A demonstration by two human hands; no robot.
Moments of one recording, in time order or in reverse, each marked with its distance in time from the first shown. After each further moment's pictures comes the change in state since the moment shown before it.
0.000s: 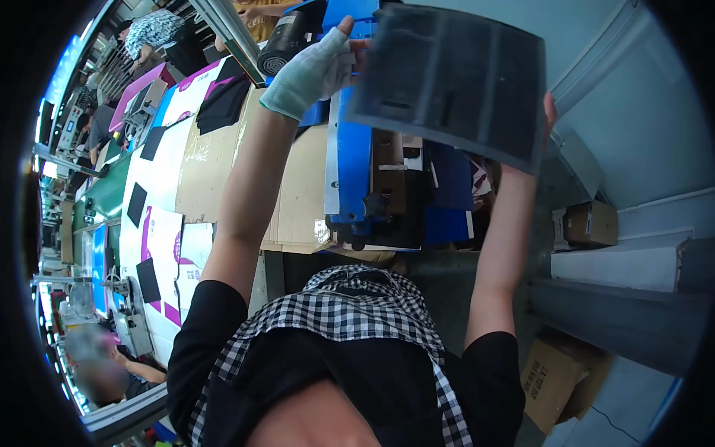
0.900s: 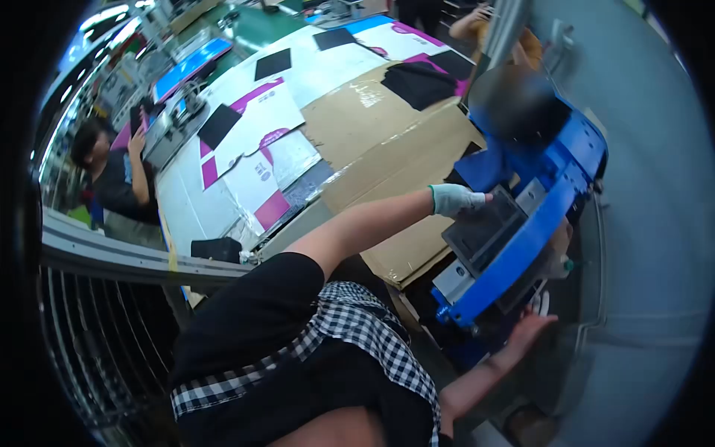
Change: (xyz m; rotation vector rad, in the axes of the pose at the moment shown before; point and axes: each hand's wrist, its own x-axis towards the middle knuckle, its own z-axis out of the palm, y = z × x) left_hand -0.151 -0.052 -0.103 0.428 1.080 -0.065; right_hand -0.037 0.131 -0.094 -0.398 0.289 0.404
